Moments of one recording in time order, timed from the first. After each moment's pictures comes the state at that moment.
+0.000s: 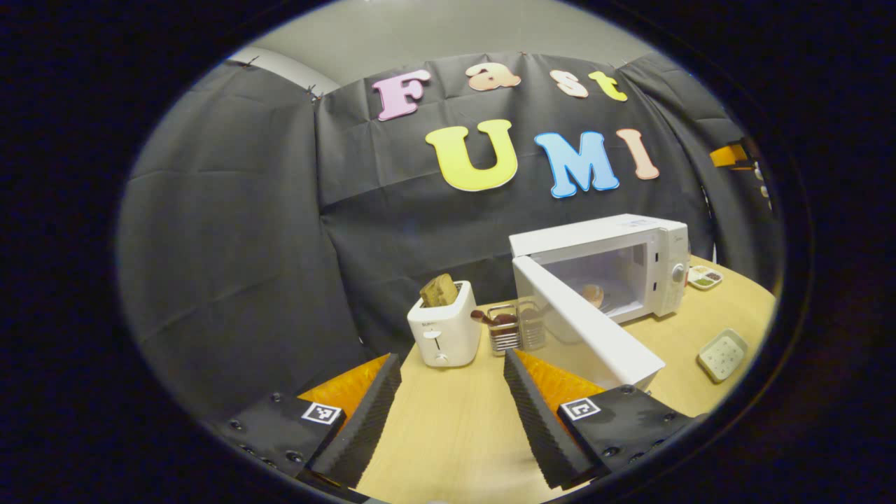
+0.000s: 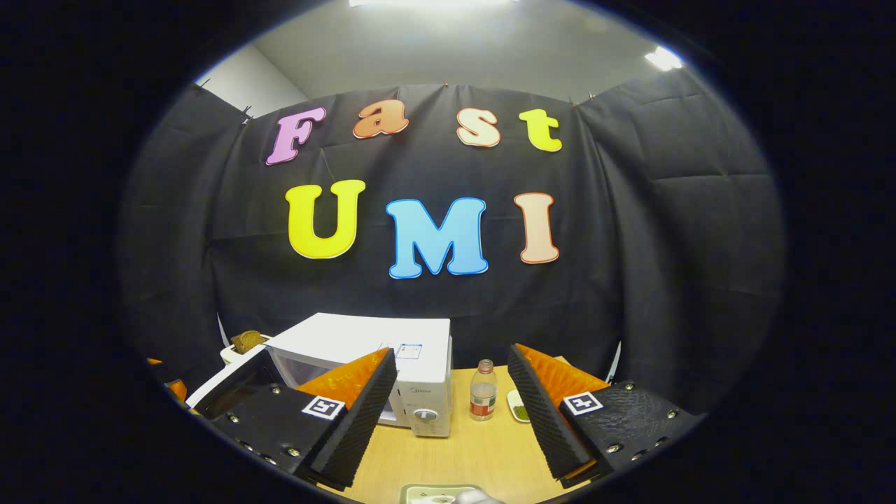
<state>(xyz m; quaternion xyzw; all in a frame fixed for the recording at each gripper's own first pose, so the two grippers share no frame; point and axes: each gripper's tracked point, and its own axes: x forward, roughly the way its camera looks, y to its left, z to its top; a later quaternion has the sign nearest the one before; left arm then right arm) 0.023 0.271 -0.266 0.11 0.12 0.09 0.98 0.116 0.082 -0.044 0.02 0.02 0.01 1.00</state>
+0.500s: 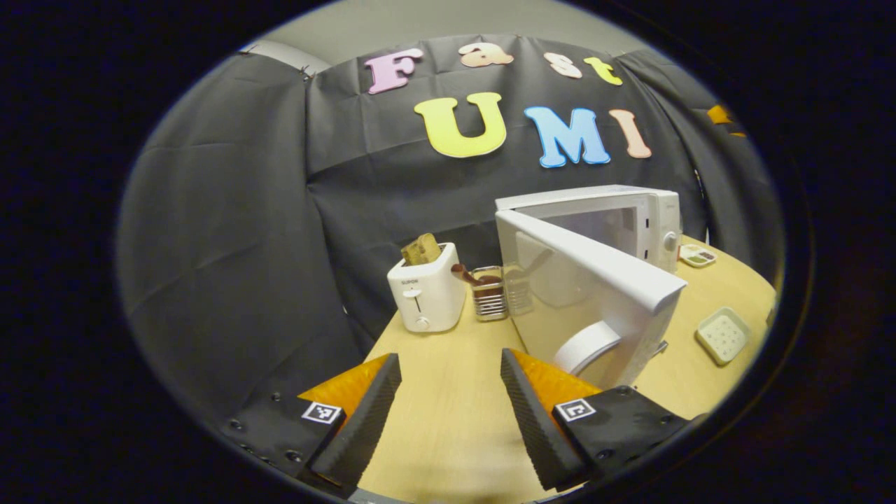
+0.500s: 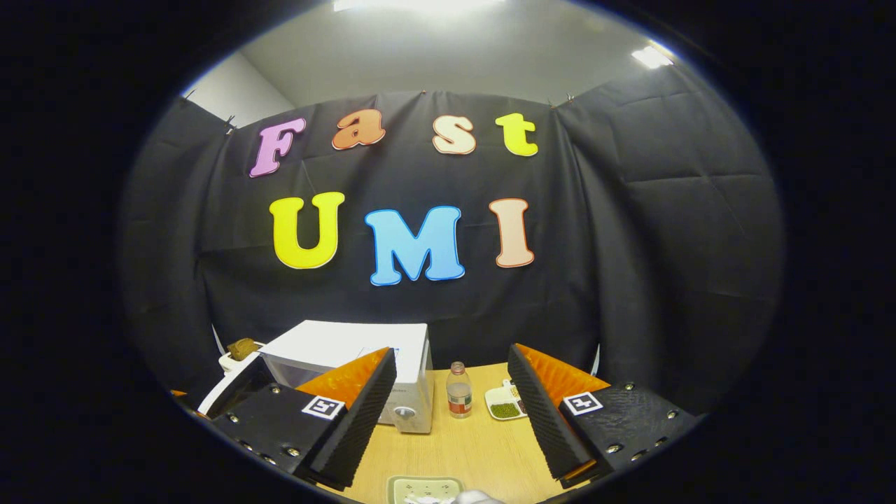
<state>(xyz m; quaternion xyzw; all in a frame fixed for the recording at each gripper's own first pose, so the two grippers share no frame) 0.012 0.234 -0.320 0.10 0.17 0.06 0.98 0.088 0.035 -0.028 0.05 0.02 -0.02 1.00</state>
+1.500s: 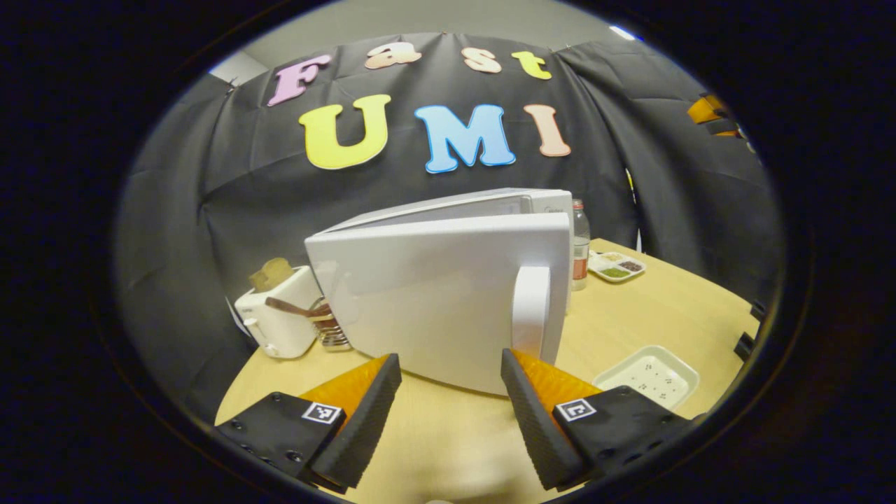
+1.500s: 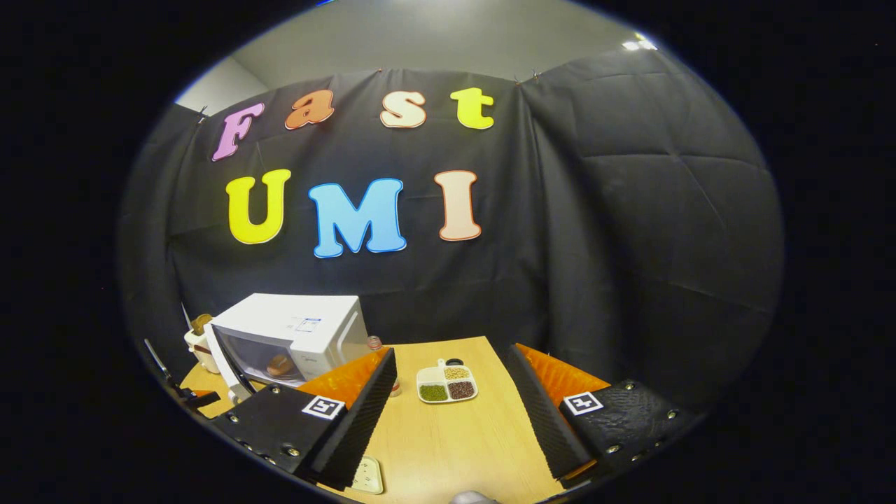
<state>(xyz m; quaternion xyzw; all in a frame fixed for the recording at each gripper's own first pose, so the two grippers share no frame) 0.115 -0.034 -0.344 0.10 0.17 -0.08 0.98 0.081 -0.115 -0.069 0.04 0.09 -0.07 0.99</state>
